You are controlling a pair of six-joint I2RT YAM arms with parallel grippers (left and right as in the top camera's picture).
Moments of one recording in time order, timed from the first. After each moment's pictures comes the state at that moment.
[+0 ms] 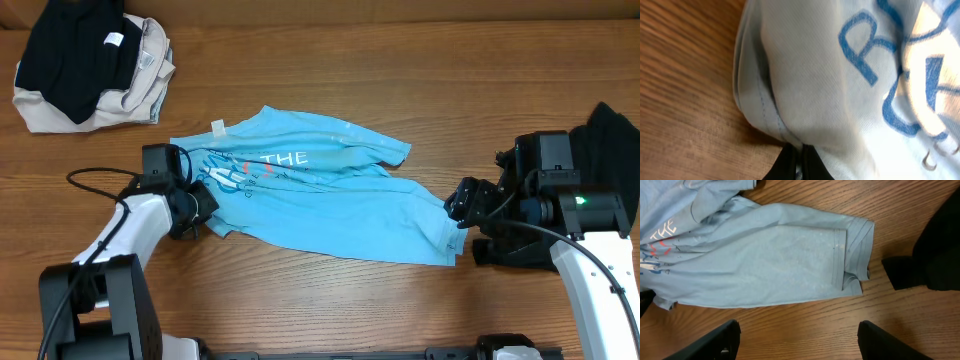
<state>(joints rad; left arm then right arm) 0.13 1.63 0.82 -0.53 0.09 -0.47 0.03 1.18 1.12 -1.23 -0.24 0.44</state>
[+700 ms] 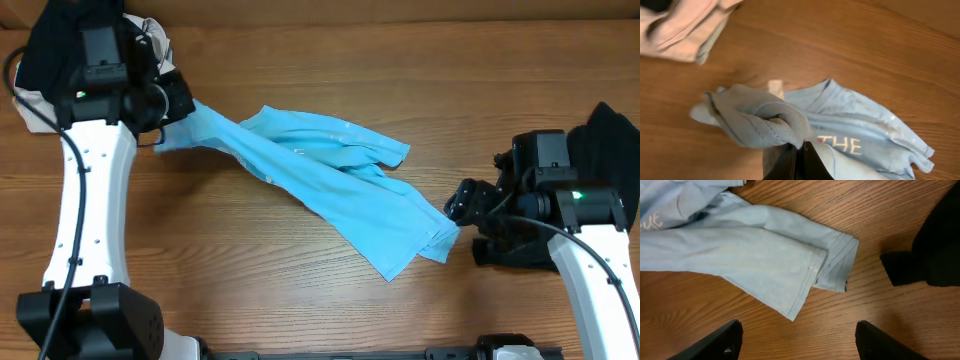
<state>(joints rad) 0.07 1.68 1.61 -0.89 0.18 -0.28 0.03 1.22 1.12 -1.23 -0.24 0.44</state>
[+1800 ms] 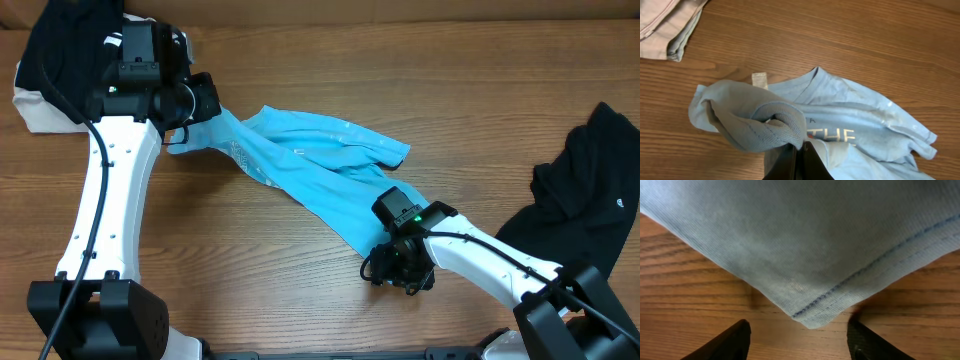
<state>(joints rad) -0.01 1.69 1.61 -0.91 0.13 -0.28 0.60 1.57 0.76 -0.83 -0.25 0.63</state>
